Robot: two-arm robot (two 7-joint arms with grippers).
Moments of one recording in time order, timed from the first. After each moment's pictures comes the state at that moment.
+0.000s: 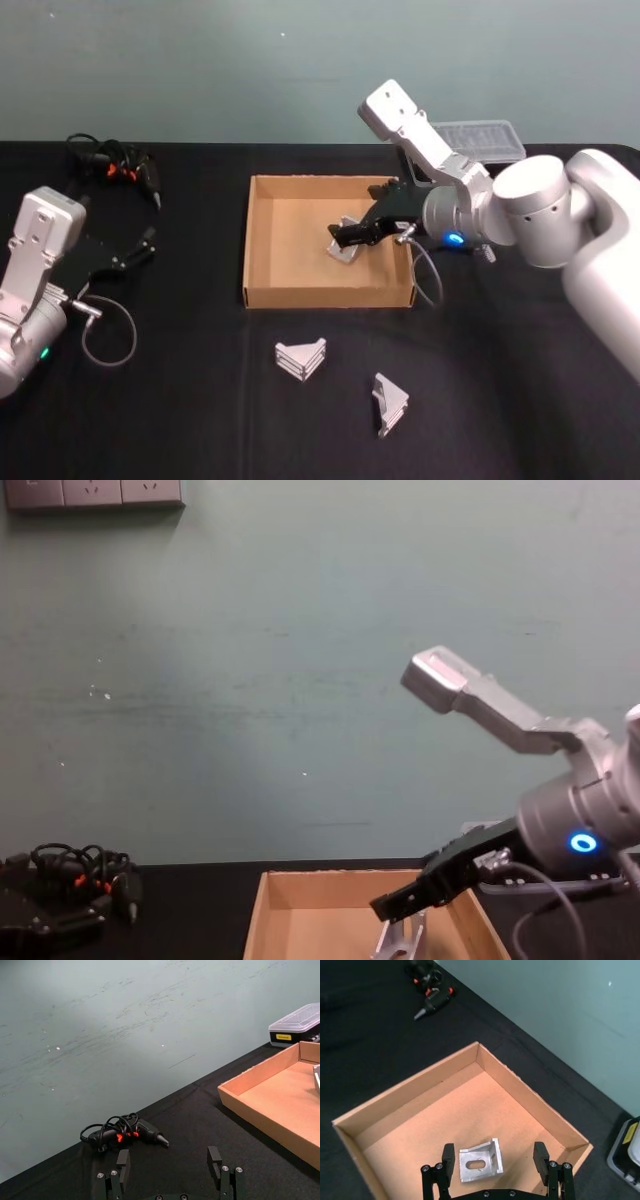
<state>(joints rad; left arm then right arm) -0.20 0.60 0.45 -1.41 -0.25 -0.12 0.03 0.72 0.27 -0.61 -1.10 0.11 0.48 0.51</state>
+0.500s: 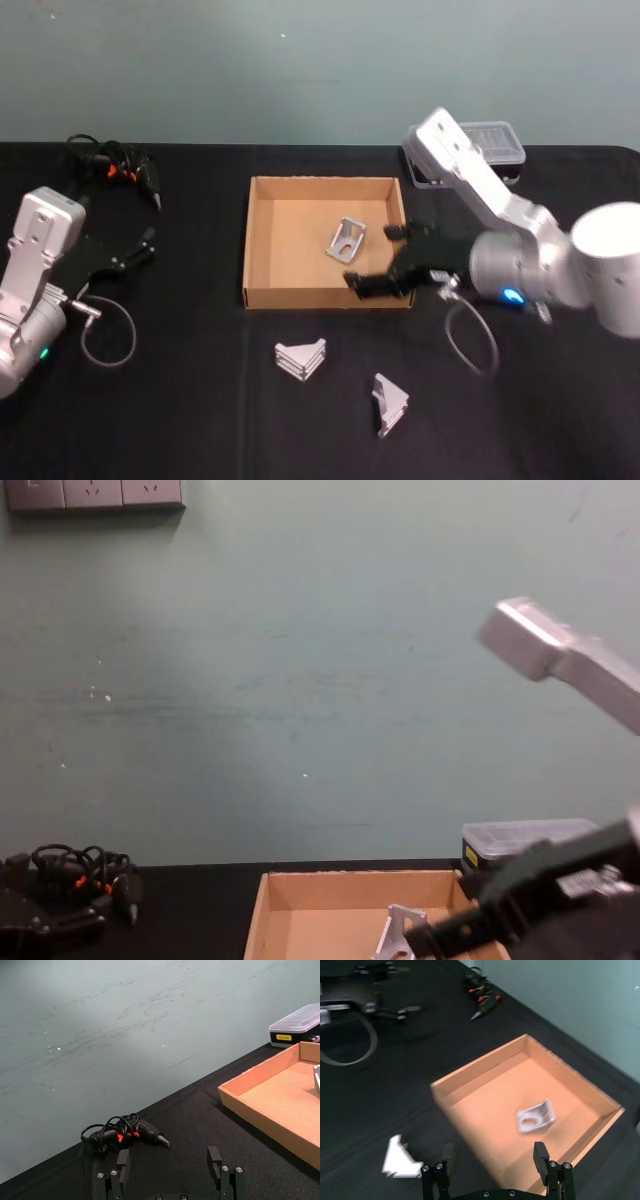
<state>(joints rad) -0.20 0.60 0.45 -1.41 -0.25 -0.12 0.03 0.44 0.48 -0.50 -1.60 0.20 0.61 0.55</state>
